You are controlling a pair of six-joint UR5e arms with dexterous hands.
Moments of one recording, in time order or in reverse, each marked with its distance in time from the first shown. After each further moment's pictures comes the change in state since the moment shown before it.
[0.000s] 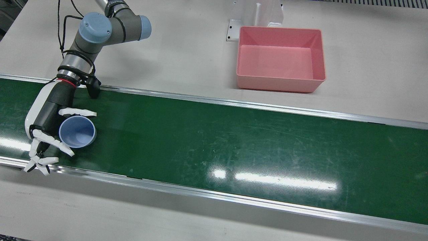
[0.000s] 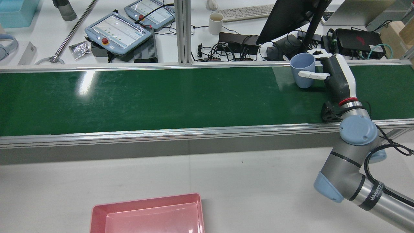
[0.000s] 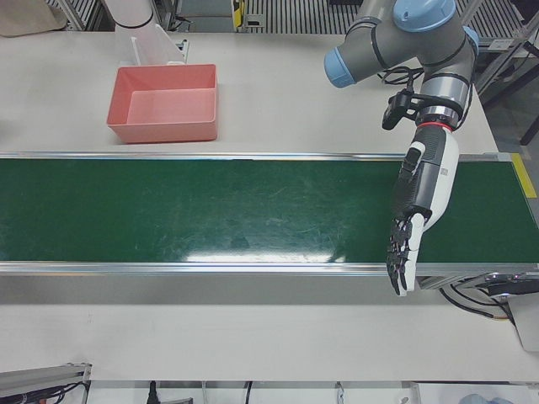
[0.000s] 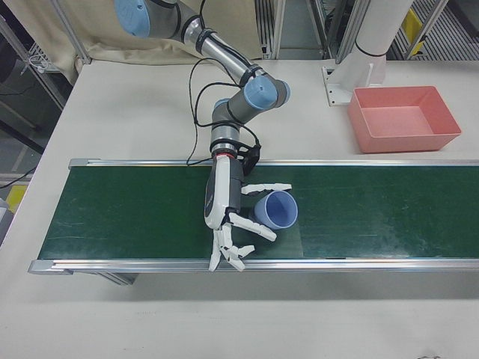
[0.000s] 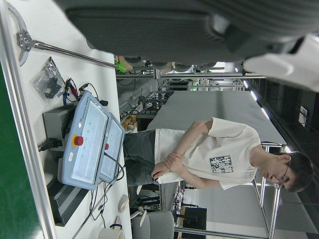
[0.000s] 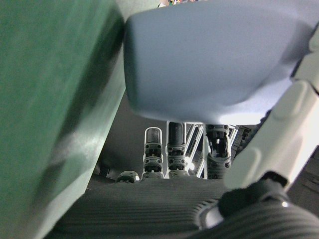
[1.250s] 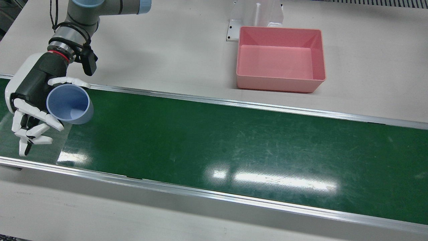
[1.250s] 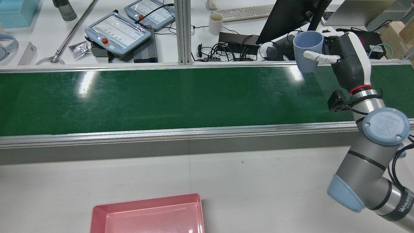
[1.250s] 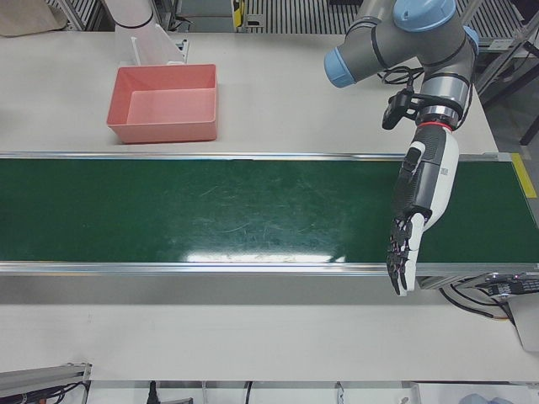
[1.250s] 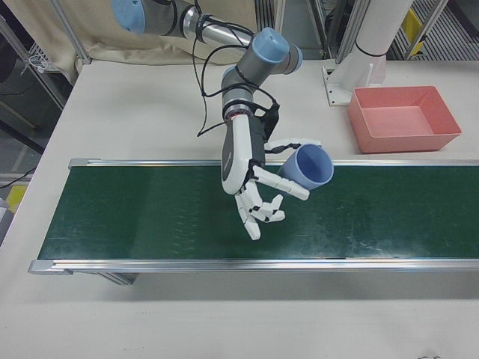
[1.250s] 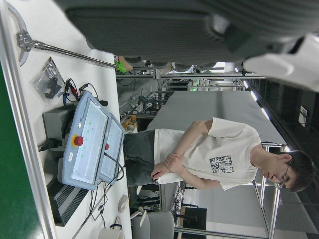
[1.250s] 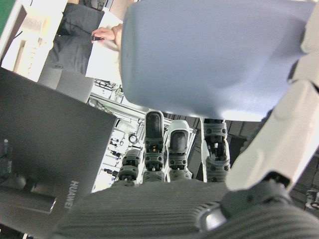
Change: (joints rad) left arm 0.000 0.000 -0.001 0.001 0.000 0.000; right arm 0.021 -0.025 0.280 -0.082 0.001 -0.083
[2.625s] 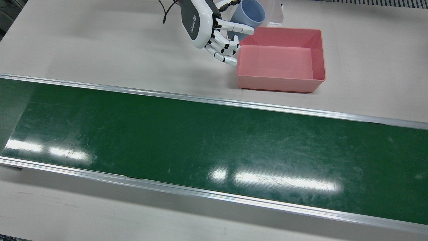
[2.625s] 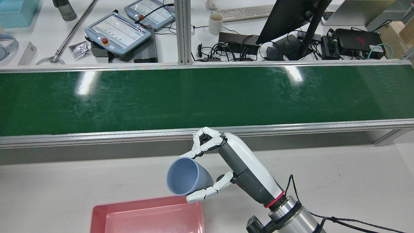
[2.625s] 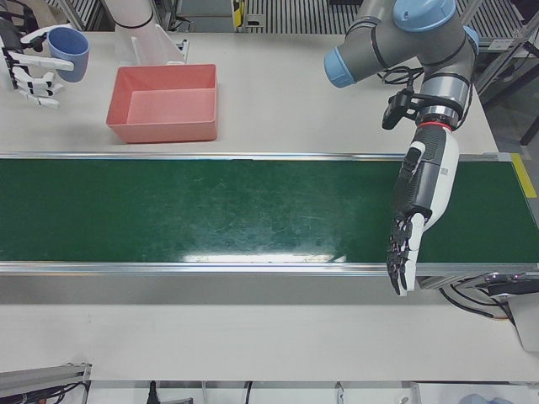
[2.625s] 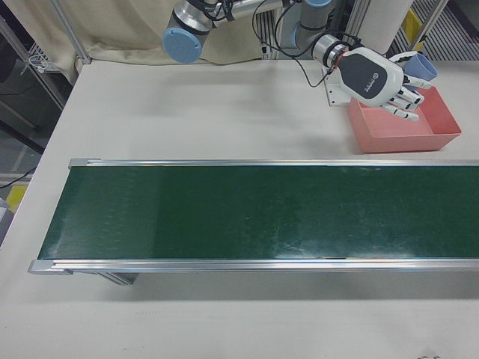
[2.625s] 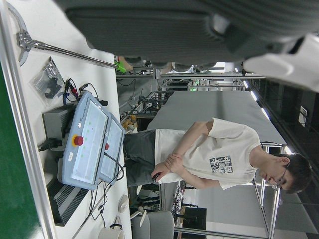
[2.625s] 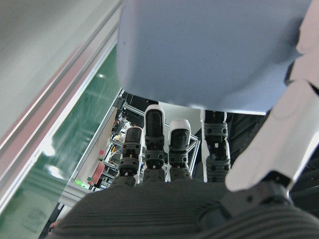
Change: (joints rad) left arm 0.000 0.000 0.000 0.000 0.000 0.000; right arm -0.712 0.062 0.338 0.193 0.078 -0.712
